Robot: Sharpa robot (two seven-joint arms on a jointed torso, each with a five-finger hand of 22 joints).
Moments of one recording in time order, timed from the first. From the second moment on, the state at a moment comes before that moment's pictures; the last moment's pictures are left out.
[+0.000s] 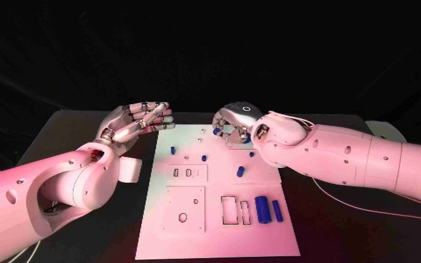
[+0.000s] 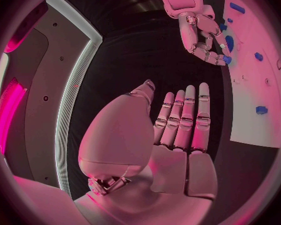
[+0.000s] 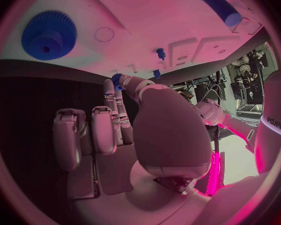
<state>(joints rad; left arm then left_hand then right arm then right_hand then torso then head) 1.24 -0.98 -0.03 1.75 -0.02 -0.41 0.48 1.45 -0.10 0.24 0.27 0.07 0.83 0.21 0.26 0.17 0.96 0.19 0.12 0.07 0.93 0.15 0.28 0.20 0.17 0.91 0.25 0.26 0.08 1.33 -0.64 -0.13 1.36 -1.65 -0.43 -0.10 1.39 -0.20 0.56 0.15 0.19 1.03 0.14 0.29 0.33 1.25 0.07 0.06 0.14 1.46 0.00 1.39 1.24 0.05 1.46 0.10 1.48 1.31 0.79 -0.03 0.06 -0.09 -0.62</state>
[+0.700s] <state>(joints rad) 1.24 -0.98 -0.03 1.76 -0.02 -0.40 0.48 1.45 -0.10 0.24 0.27 0.07 0.83 0.21 0.26 0.17 0.96 0.19 0.12 0.07 0.93 0.15 0.28 0.20 0.17 0.91 0.26 0.26 0.08 1.32 -0.52 -0.13 1.23 -1.65 -0.46 -0.11 1.39 -0.20 0.56 0.15 0.19 1.03 0.14 0.29 0.33 1.25 0.07 0.06 0.14 1.46 0.00 1.39 1.24 0.05 1.46 0.10 1.48 1.31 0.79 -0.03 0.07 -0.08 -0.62</state>
